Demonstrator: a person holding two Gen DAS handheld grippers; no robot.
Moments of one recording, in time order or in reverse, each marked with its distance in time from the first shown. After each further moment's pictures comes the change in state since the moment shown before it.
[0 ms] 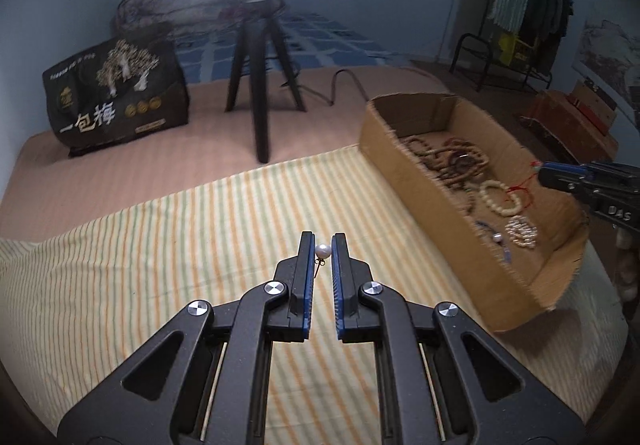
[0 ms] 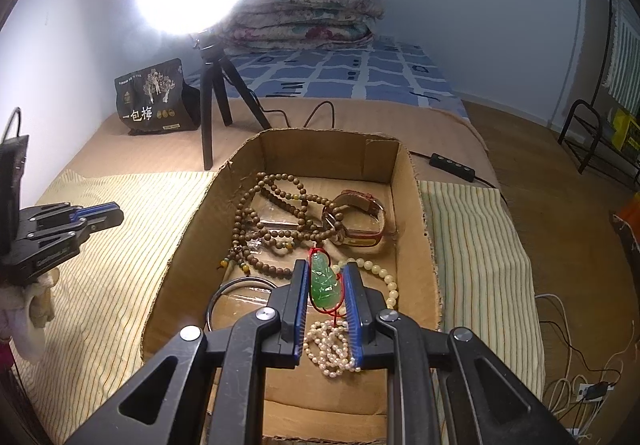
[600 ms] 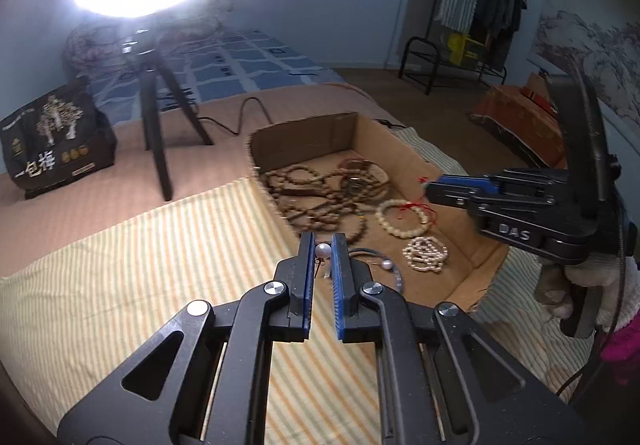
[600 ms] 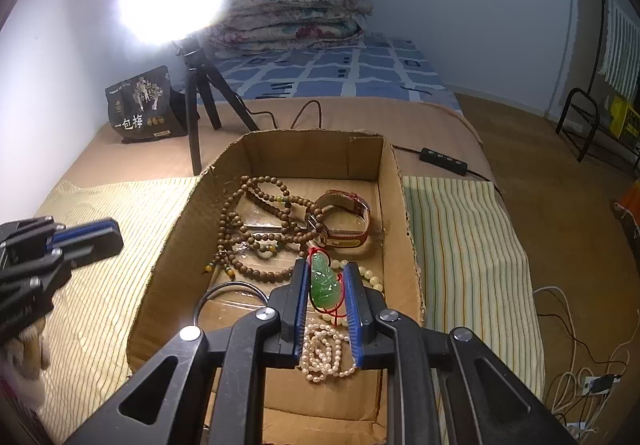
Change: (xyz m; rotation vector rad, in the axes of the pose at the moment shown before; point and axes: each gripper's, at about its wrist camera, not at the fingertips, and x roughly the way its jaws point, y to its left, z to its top) left arm -0.009 -0.090 0.019 0.084 -0.030 -0.137; right arm 0.007 -0.018 0.002 0.042 0.010 0.007
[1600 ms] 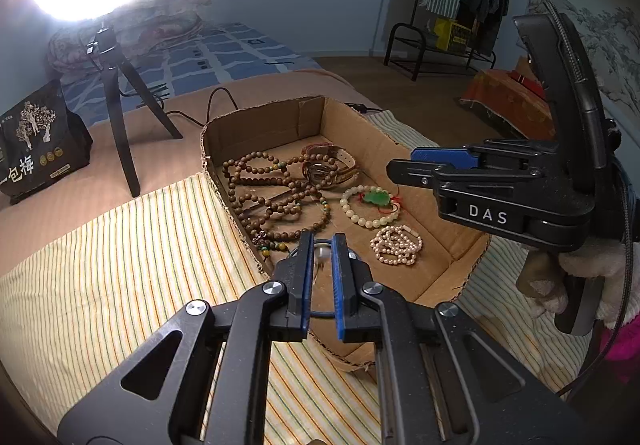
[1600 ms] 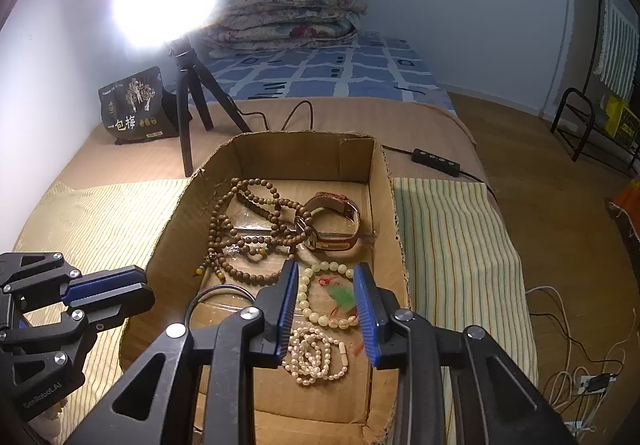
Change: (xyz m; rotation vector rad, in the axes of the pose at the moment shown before) left arm 0.014 -0.031 -0.006 0.034 0.034 -0.017; right arm -0.001 -0.003 0.004 -0.001 0.000 -0.026
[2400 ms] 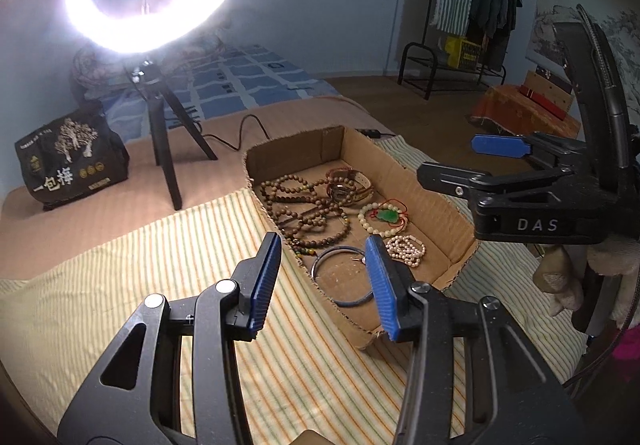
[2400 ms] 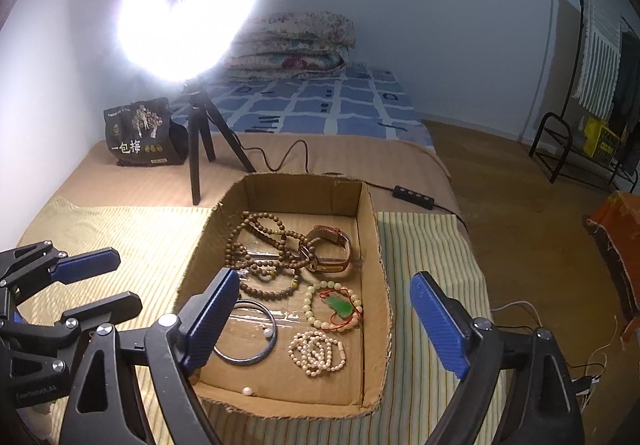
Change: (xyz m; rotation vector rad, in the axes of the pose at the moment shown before) left arm -0.059 0.008 0.001 -0.006 -0.078 0.061; right arm -0.062 0.021 0.009 -0.016 -0.101 -0.077
